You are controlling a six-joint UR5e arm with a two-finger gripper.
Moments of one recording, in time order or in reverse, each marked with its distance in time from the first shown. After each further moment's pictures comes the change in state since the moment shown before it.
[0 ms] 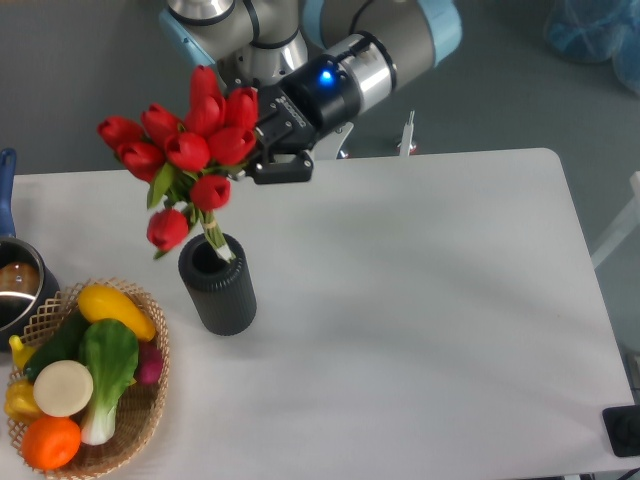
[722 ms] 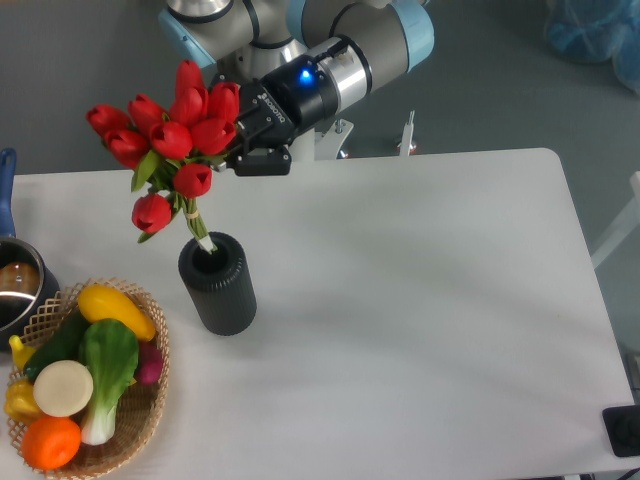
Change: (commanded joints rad) arm -0.012 -0.055 0.006 -0.003 0.015 0.034
